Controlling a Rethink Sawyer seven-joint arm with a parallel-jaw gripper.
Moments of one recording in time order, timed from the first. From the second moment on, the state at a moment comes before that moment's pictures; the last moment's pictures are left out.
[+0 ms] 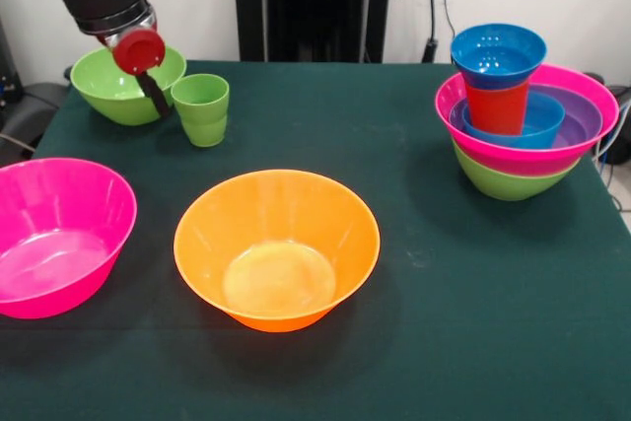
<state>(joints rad) -0.97 -0.60 0.34 1.78 -0.27 0.63 2.31</state>
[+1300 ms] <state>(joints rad) -1.01 -0.48 0.32 1.73 -0.29 0.57 2.31</state>
